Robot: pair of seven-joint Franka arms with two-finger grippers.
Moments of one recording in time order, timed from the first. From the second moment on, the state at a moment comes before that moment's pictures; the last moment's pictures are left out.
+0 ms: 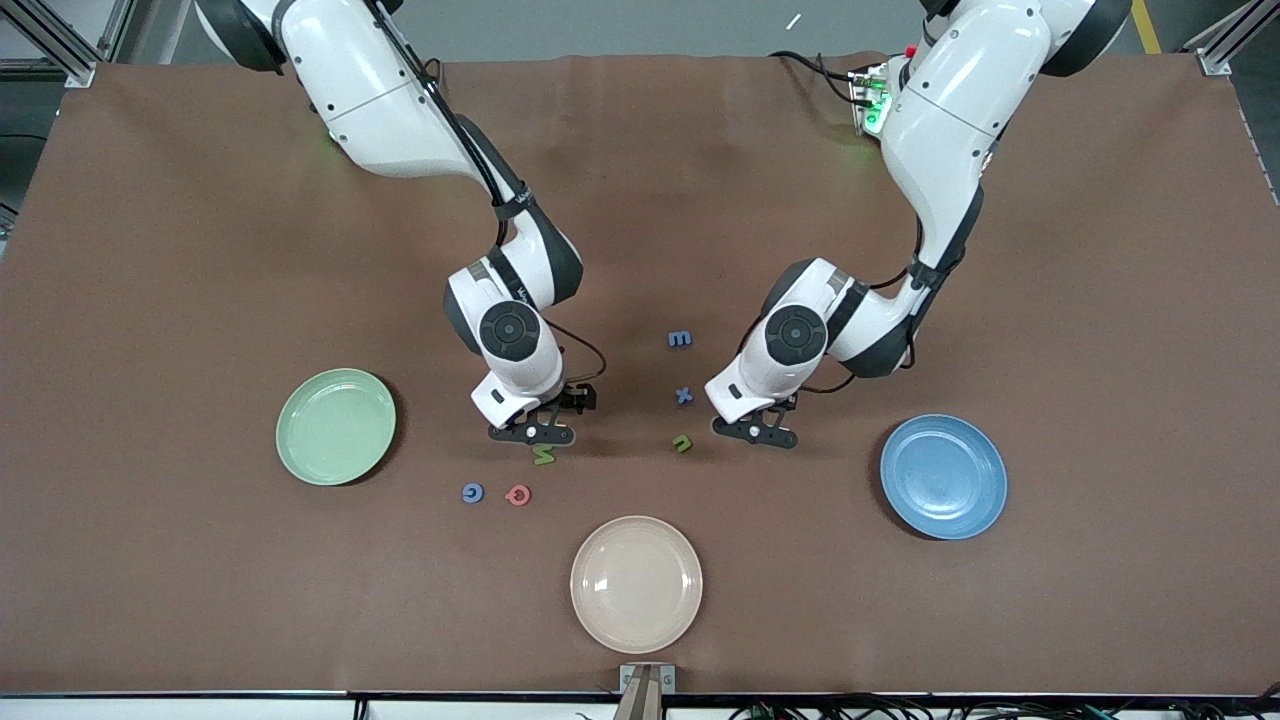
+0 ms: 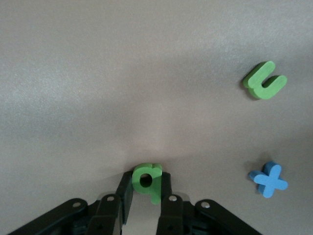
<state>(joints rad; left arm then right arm) -0.35 0.73 -0.23 -1.69 0.14 2.40 -0.42 0.61 0.75 -0.04 -1.62 0.03 2.35 0.62</state>
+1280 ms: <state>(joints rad) 0.04 0.67 -0.21 -1.64 0.29 2.32 -0.44 0.58 0.82 -0.04 -1.51 0.03 2.35 0.62</state>
